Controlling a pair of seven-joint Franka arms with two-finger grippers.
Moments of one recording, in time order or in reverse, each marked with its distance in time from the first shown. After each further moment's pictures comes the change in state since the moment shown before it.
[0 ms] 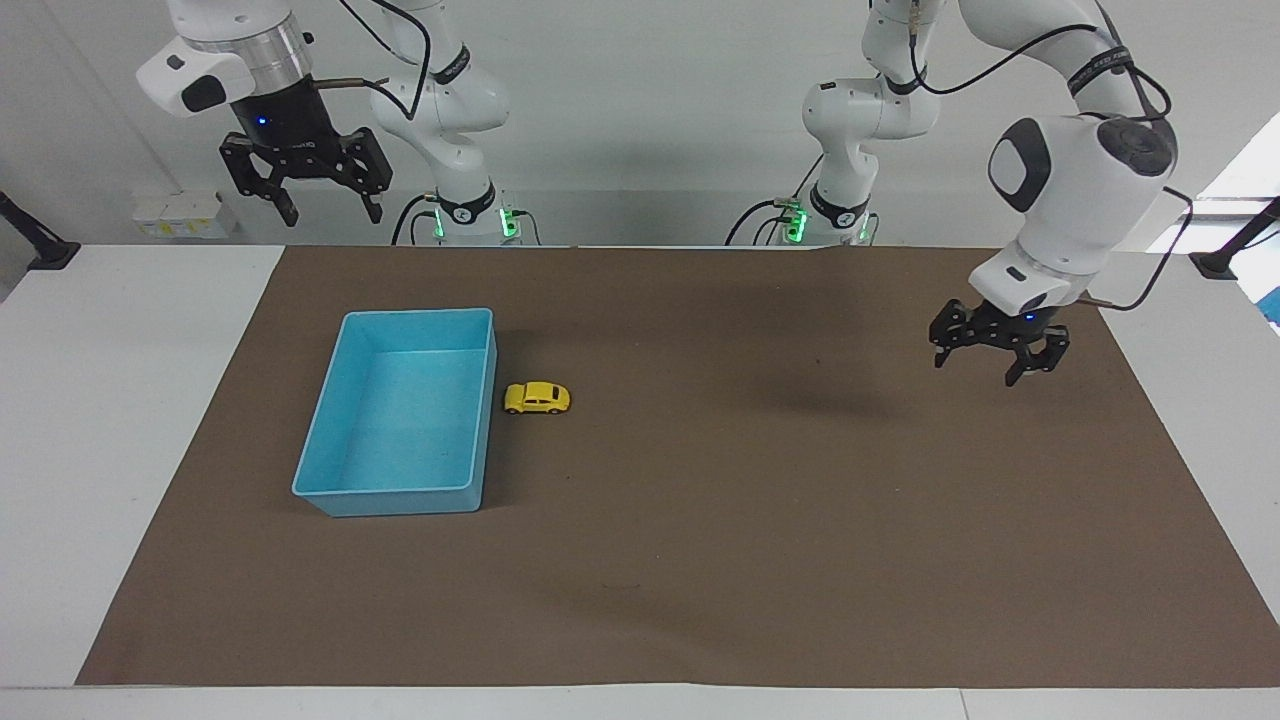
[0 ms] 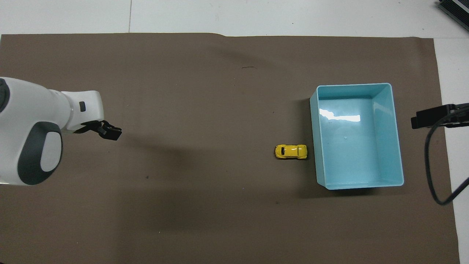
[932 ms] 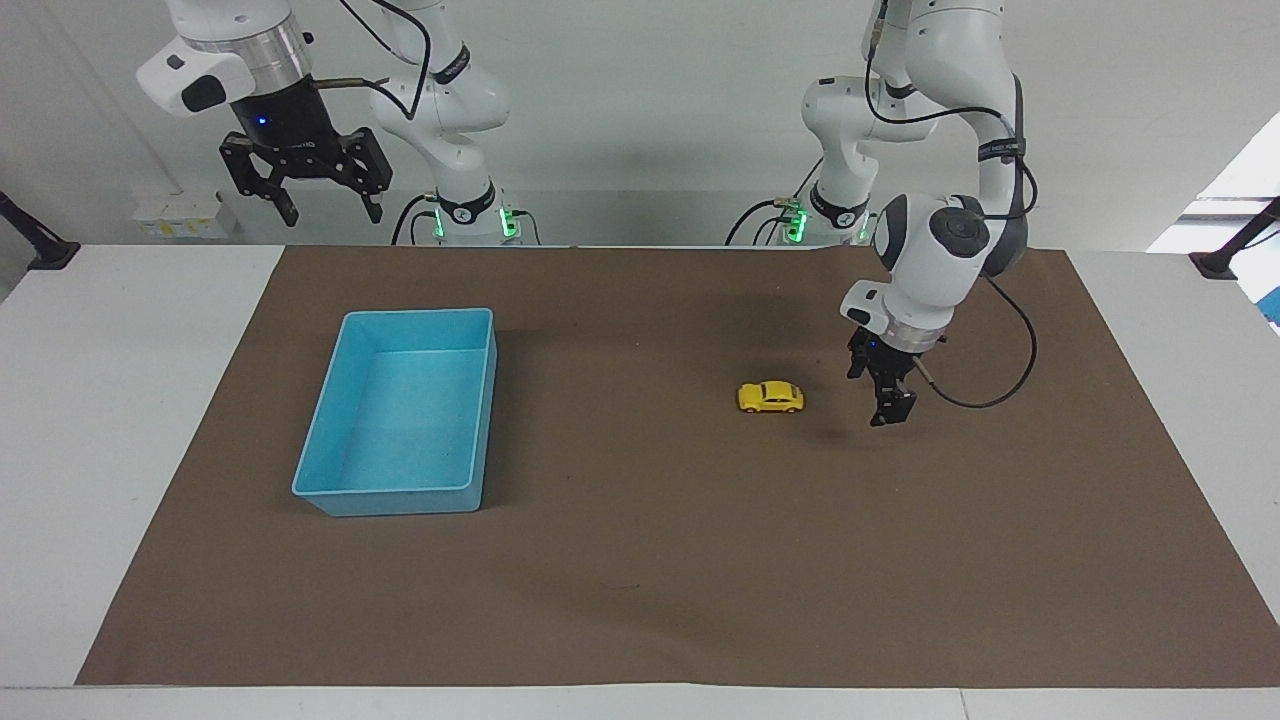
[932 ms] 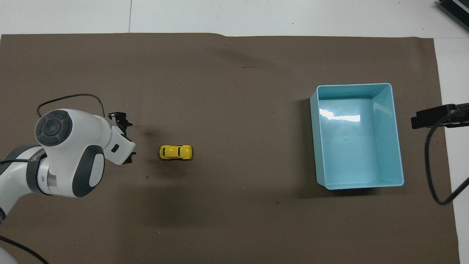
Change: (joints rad) left arm -0.194 0.047 -0.011 -0.364 0.000 0.428 0.870; right arm 0.000 0.000 0.000 0.000 0.000 0.000 0.000
